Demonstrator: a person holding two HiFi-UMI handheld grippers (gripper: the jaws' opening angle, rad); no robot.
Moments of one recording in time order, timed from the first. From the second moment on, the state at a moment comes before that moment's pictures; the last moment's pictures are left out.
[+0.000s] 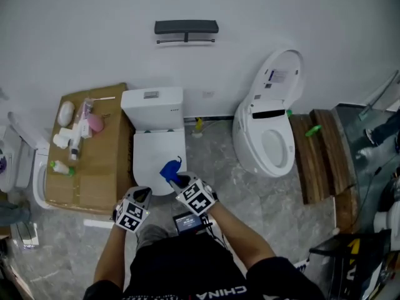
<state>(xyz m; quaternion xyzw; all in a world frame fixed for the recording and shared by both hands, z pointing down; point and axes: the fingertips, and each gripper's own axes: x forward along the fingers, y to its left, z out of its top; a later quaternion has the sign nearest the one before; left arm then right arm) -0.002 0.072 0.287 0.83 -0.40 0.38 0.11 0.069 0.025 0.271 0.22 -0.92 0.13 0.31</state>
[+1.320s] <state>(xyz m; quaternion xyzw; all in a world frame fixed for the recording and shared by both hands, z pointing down) -0.068 0.030 0.291 0.84 -0.40 0.37 0.07 0.023 0.006 0.267 0.28 -0.90 0.17 0.30</state>
